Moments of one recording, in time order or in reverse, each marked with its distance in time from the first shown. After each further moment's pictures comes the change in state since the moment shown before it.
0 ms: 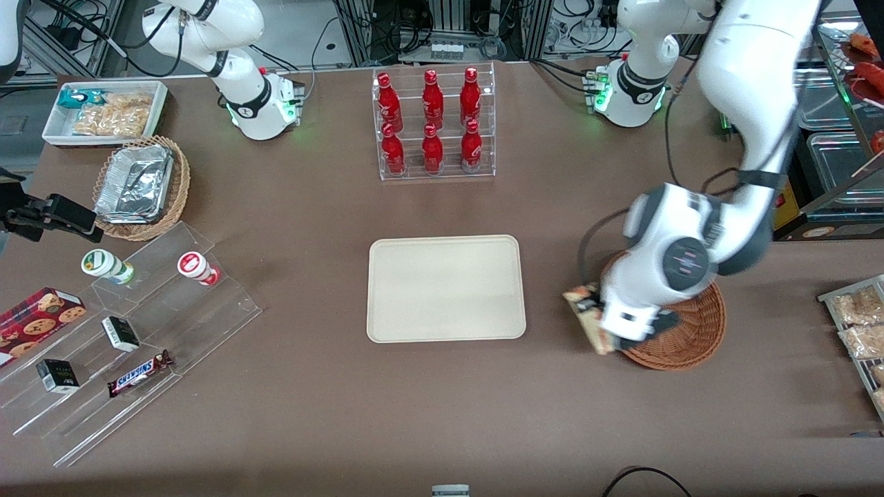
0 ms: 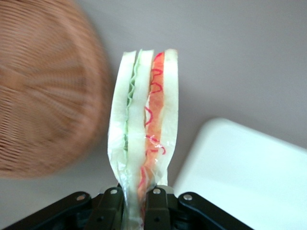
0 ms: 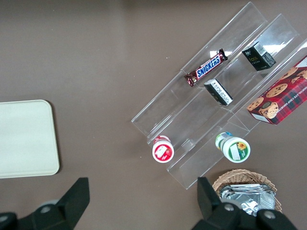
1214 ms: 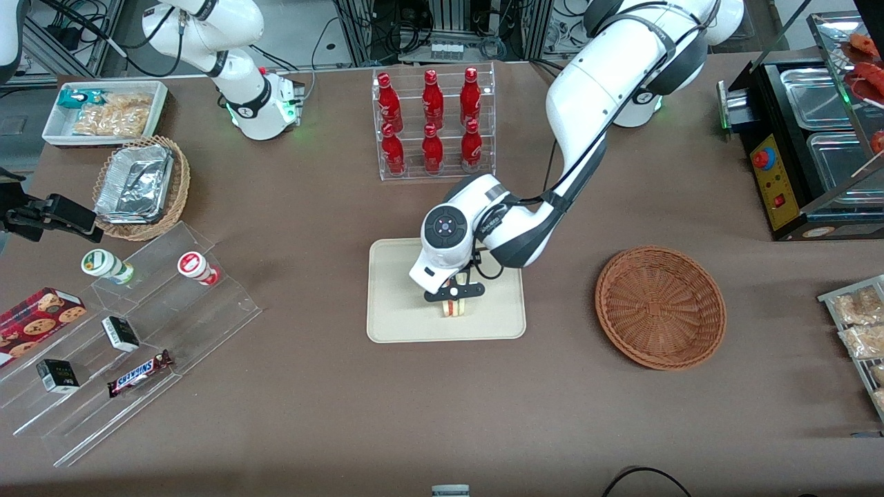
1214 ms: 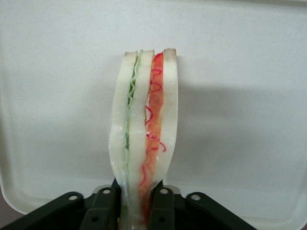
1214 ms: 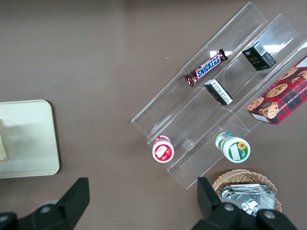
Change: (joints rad) arm -0.400 0.374 0.012 0.328 0.097 0.002 -0.148
